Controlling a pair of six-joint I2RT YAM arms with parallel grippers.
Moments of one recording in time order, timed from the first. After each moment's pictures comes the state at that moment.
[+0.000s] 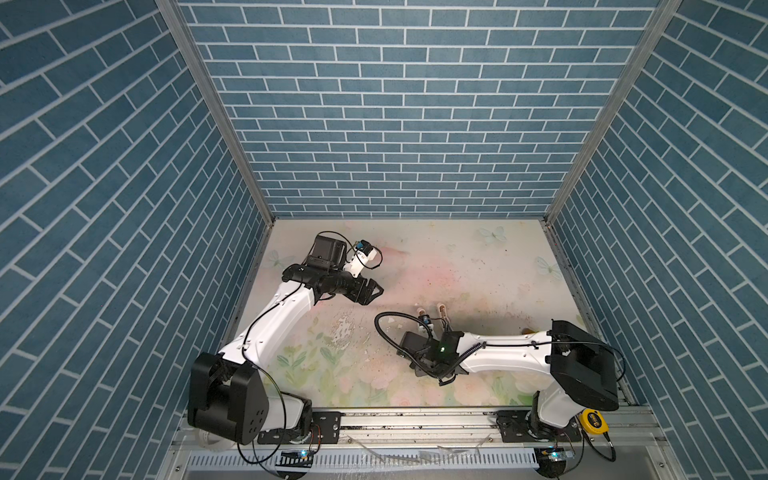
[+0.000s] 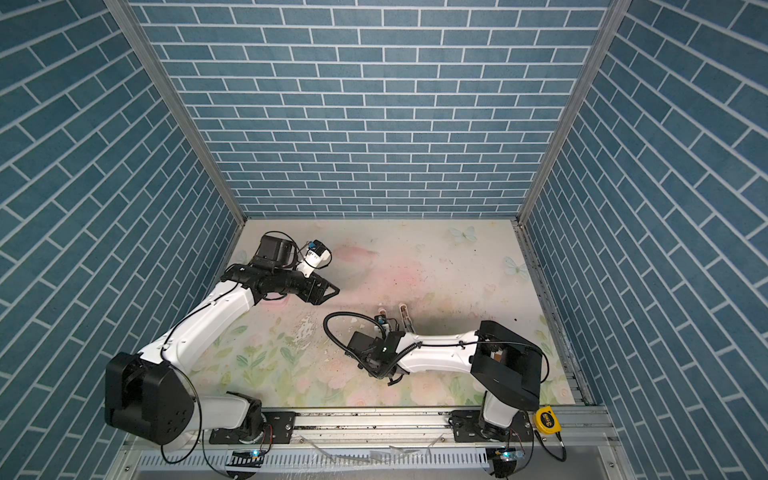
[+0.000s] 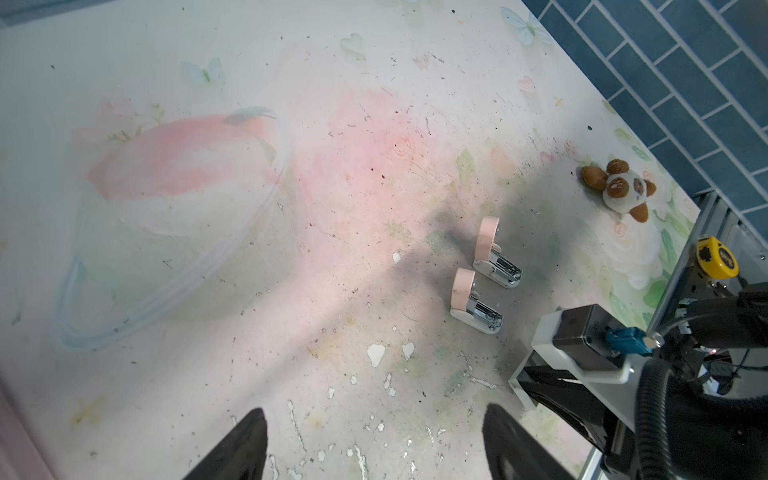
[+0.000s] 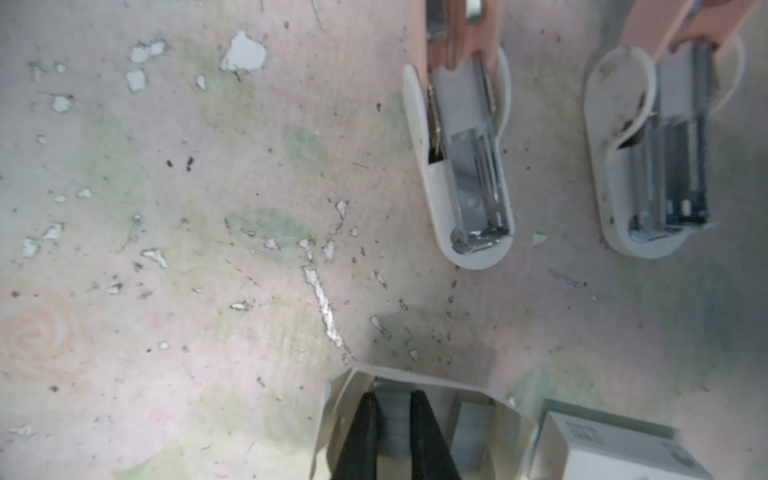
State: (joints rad) left arm -0.29 1.35 1.08 -0.66 0.52 0.15; right arm 1.28 1.66 0.95 -0.61 0.29 0.98
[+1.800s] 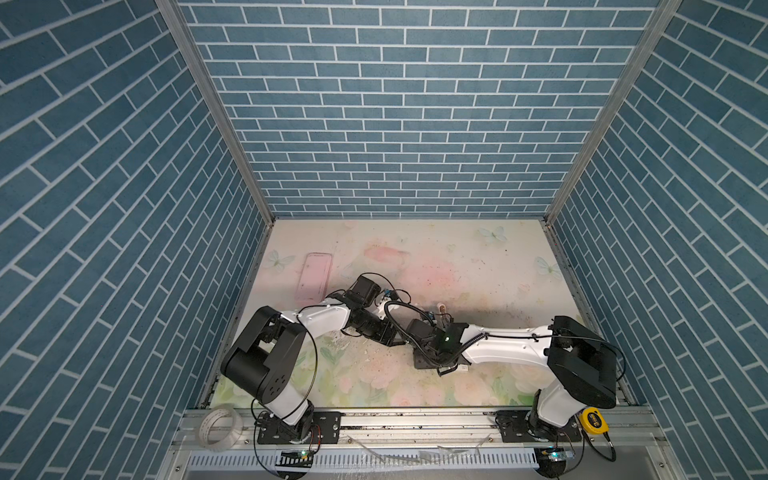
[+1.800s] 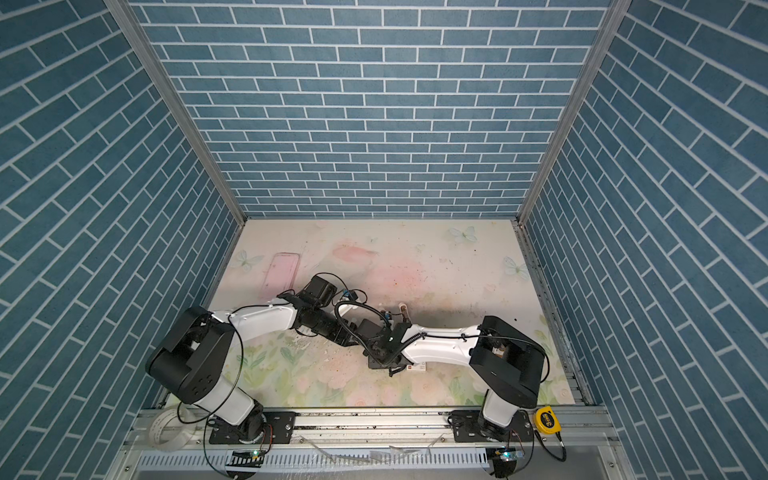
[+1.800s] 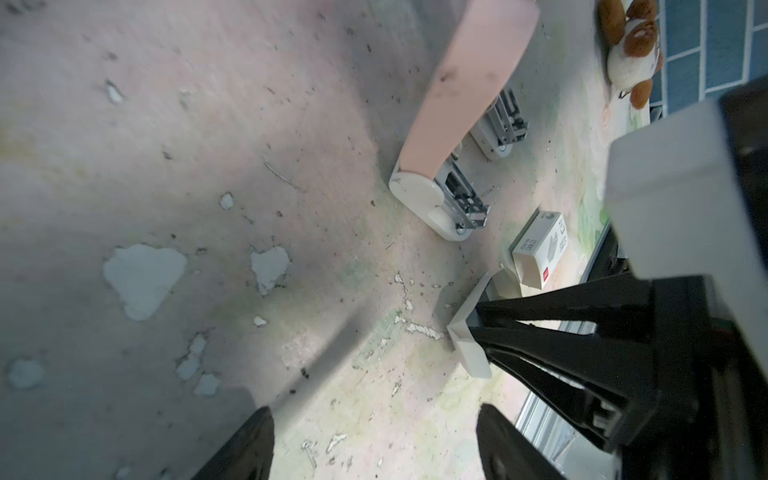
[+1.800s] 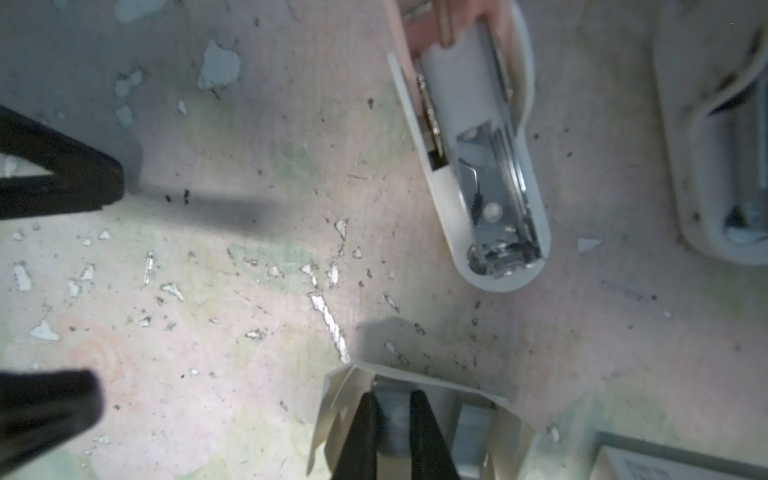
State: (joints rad) left arm -0.54 1.61 0.79 -0.39 0.66 -0.10; right arm 1.17 1.65 0.92 -0.53 0.12 1.02
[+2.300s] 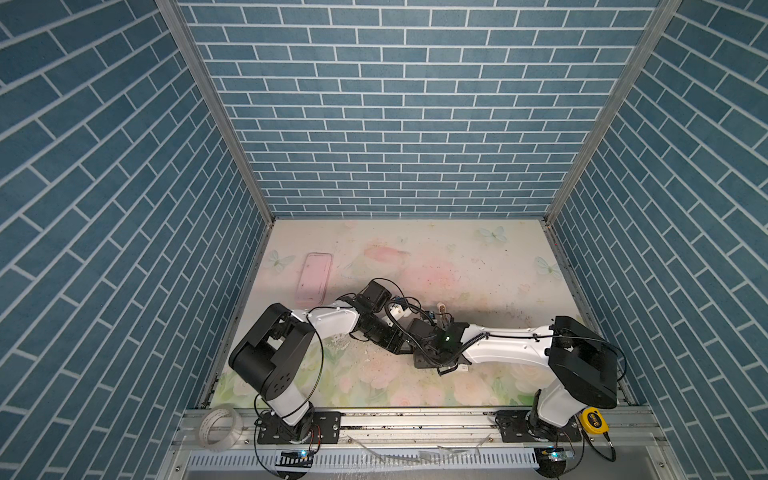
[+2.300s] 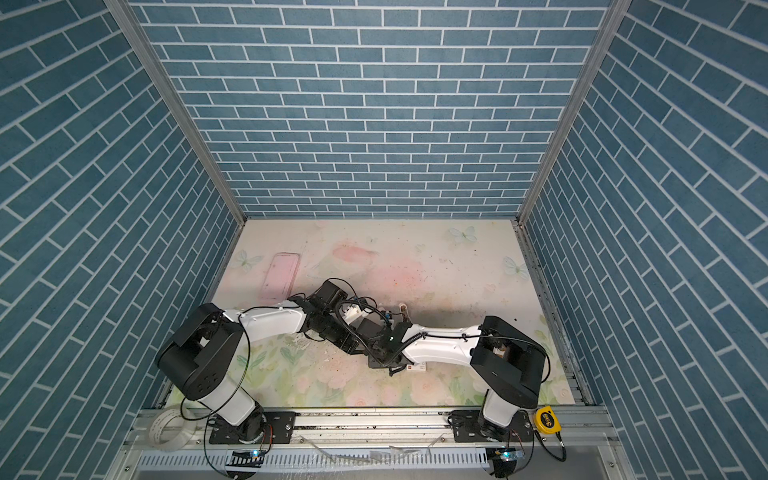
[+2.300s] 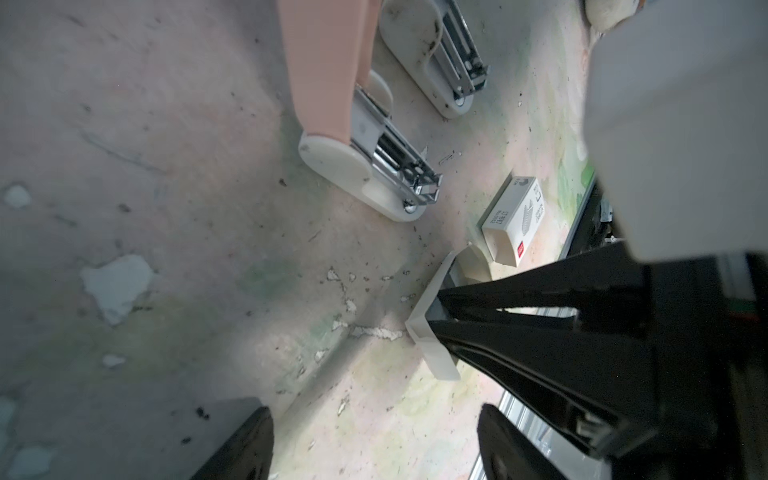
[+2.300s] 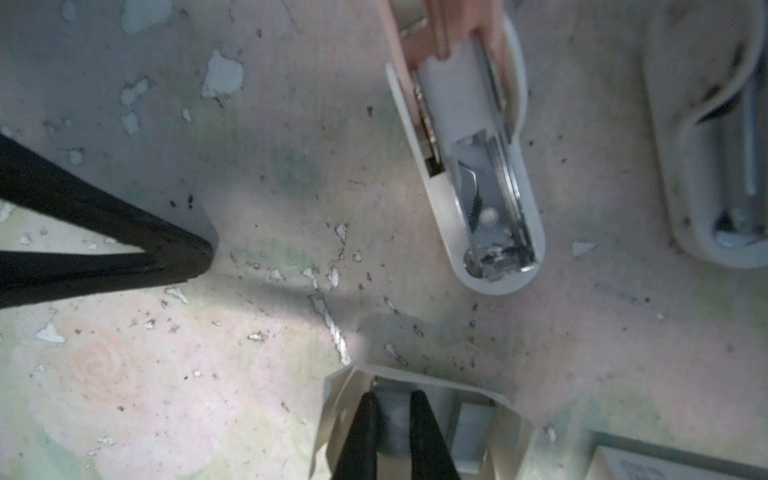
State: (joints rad) left arm -0.62 1.65 0.81 -0.37 0.70 -0.10; right arm 1.17 1.65 0.92 -0.53 0.12 1.02
